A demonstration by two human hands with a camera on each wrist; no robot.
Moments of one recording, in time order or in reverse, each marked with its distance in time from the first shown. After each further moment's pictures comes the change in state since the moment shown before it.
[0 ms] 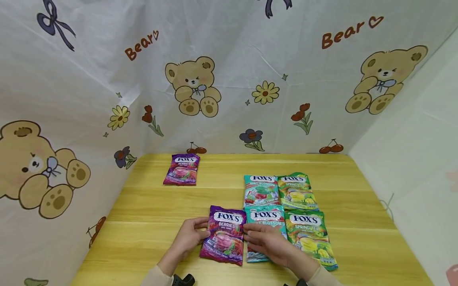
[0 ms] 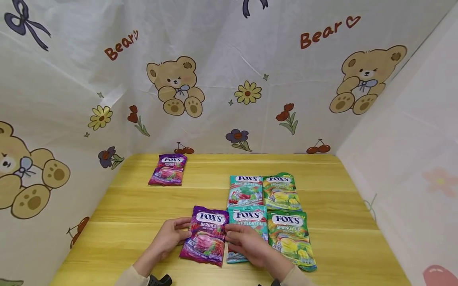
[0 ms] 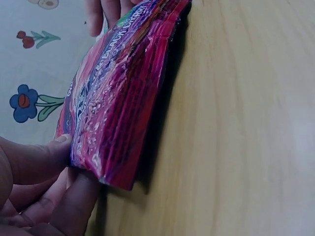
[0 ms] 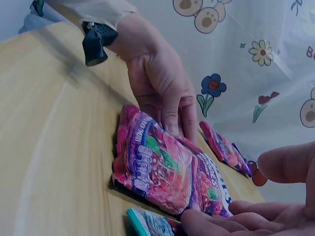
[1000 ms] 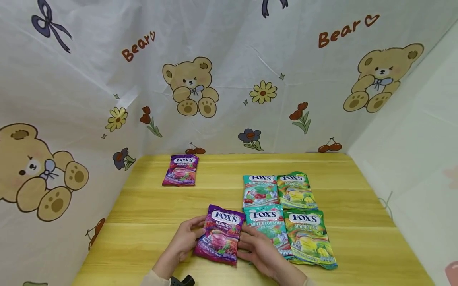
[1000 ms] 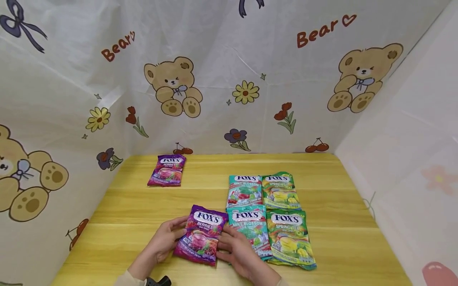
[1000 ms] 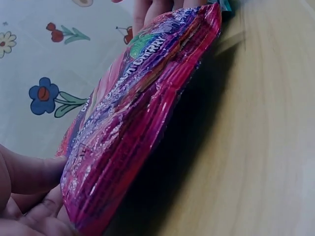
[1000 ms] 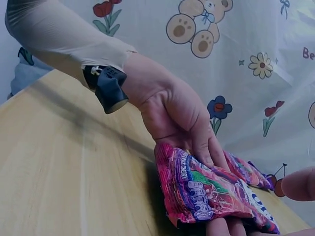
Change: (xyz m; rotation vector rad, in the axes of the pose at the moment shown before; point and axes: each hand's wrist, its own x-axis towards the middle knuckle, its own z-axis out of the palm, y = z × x) left_hand -0.008 0.000 -0.005 -0.156 -0.039 0.012; right_hand 0.008 0.023 0.037 0.212 0.089 -0.066
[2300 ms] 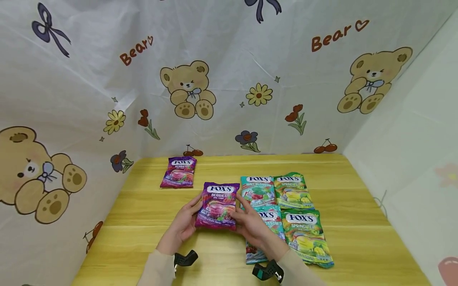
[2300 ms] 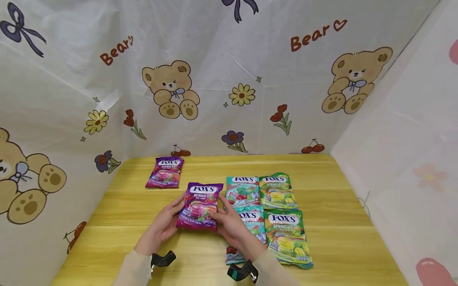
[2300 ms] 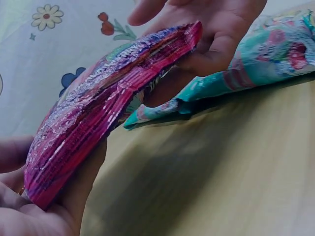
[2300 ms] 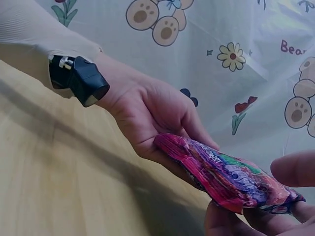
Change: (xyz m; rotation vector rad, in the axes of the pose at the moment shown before) left_hand 0.051 0.022 -0.009 -0.353 -0.038 -0.043; right_hand 0.047 -0.035 0.005 -0.018 -0.053 -0.180
